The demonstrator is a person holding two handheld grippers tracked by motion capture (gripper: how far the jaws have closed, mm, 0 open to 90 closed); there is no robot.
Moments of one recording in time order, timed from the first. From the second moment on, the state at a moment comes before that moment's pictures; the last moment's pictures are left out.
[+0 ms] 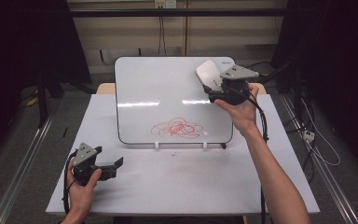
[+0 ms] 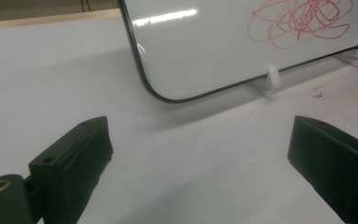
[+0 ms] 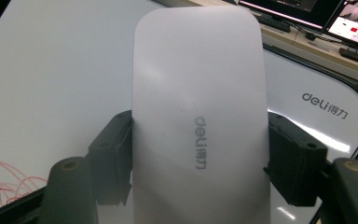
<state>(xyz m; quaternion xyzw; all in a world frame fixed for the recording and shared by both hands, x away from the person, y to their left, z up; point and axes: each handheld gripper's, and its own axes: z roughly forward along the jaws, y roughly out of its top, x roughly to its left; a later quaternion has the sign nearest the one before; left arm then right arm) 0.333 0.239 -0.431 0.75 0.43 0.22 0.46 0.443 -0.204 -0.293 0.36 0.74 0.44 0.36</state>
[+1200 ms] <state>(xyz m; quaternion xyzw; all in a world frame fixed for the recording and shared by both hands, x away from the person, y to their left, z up) 0.328 0.240 -0.432 0.74 0.43 0.20 0.47 0.401 -0.198 -0.335 0.34 0.75 0.43 0.37</state>
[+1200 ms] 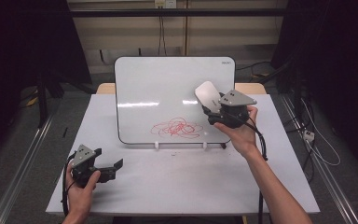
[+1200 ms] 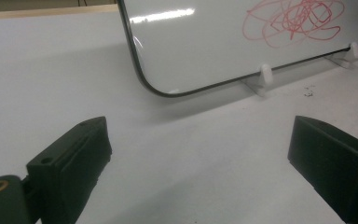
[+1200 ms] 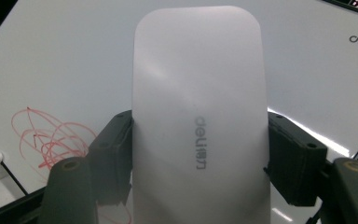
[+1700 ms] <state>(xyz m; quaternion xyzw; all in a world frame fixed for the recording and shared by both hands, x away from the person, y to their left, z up) 0.329 0.239 -0.432 0.74 0.43 0.21 0.46 0.387 -0.190 -0.354 0.33 0.76 0.43 0.36</state>
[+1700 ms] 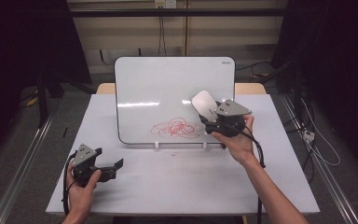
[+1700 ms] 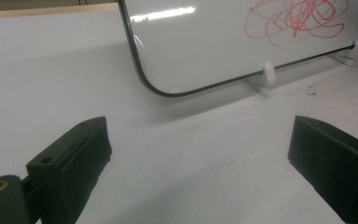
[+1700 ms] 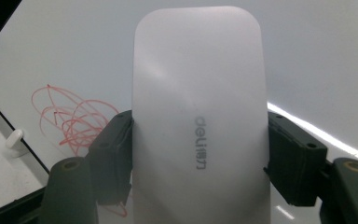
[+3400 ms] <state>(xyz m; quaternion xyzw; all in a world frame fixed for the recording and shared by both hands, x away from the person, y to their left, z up) 0.330 0.238 -0.432 0.75 0.43 0.21 0.46 0.399 -0.150 -0.402 0.31 0.78 0.32 0.44</state>
